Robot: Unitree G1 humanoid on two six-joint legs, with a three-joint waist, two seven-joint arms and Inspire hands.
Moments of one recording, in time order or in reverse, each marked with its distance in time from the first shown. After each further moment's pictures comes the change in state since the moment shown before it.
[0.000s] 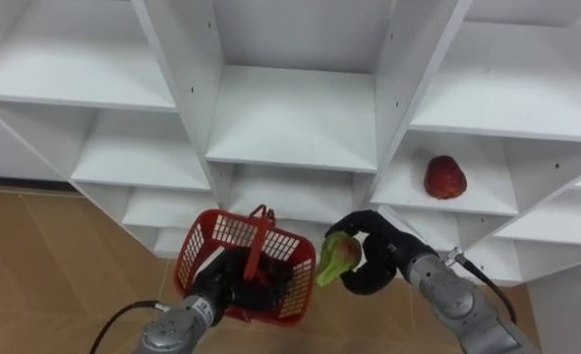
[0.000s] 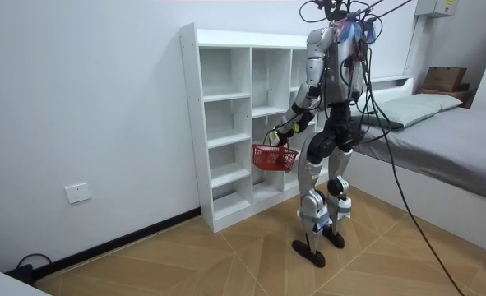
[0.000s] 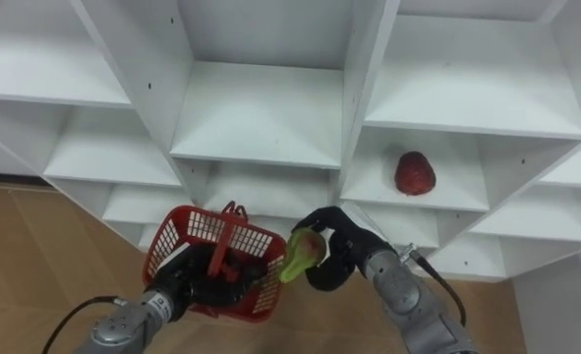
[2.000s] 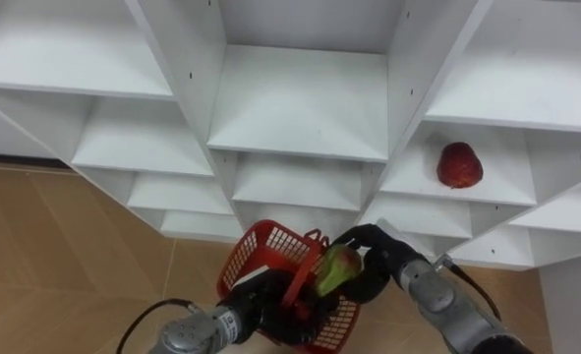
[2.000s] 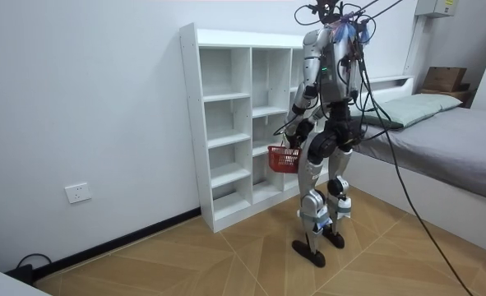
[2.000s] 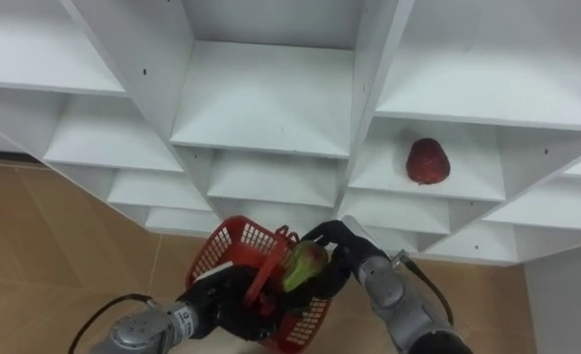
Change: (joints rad) left arm -0.036 -0.004 -0.168 0.017 -0.001 0.017 -0.184; right arm -0.145 0.072 0.072 0.316 0.045 0.019 -0.060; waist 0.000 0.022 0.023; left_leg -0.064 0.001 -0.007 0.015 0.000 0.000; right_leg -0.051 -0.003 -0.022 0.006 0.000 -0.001
